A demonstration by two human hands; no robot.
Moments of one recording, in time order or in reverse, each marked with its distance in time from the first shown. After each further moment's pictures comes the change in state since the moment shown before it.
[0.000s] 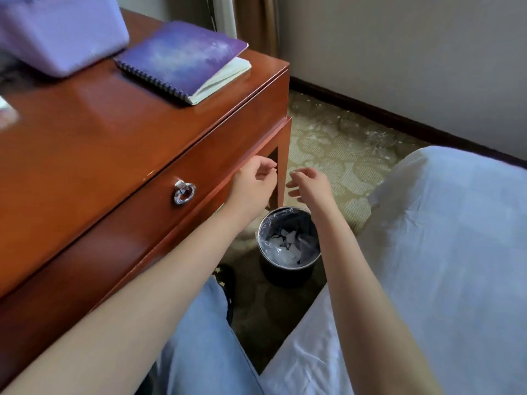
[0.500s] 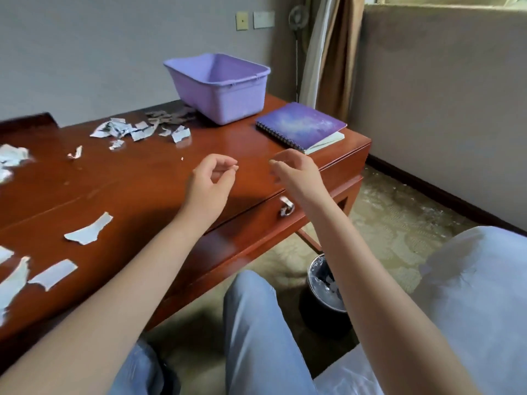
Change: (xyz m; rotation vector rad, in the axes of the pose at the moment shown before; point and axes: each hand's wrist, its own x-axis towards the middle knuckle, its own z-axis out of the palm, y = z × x) left_hand -0.117 0.025 -0.215 -0.041 0.505 0.117; right_hand -0.156 -0.154 0.118 -0.178 -0.274 -0.571
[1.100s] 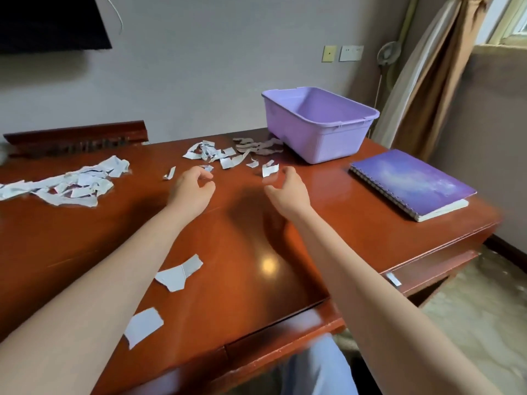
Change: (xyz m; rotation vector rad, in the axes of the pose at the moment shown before) left_hand 0.109 -0.087 -0.166 0.555 0.283 -0.357; right_hand 0.111 -0.044 0.195 -0.247 -0.184 -0.062
